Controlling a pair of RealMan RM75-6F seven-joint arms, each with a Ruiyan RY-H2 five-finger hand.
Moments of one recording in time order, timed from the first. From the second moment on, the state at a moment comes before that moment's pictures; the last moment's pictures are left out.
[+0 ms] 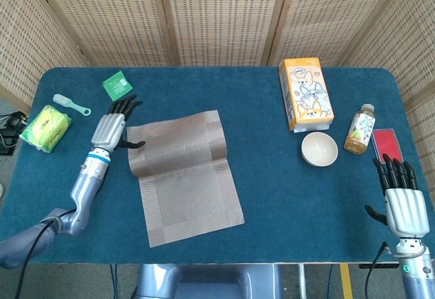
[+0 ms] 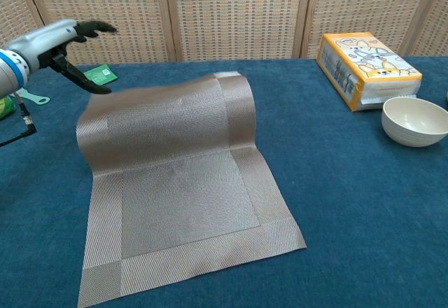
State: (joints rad) left arm -0.71 -1.60 -0.29 -1.07 1.26 0.99 -0.24; right arm 0.11 -1.22 0.11 -1.51 -1.48 1.51 -0.14
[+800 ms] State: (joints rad) left arm -0.28 -1.08 -0.17 -1.69 1.15 1.35 0.06; right arm 0.38 -1.15 0.00 -1.63 -1.83 1.21 -0.13
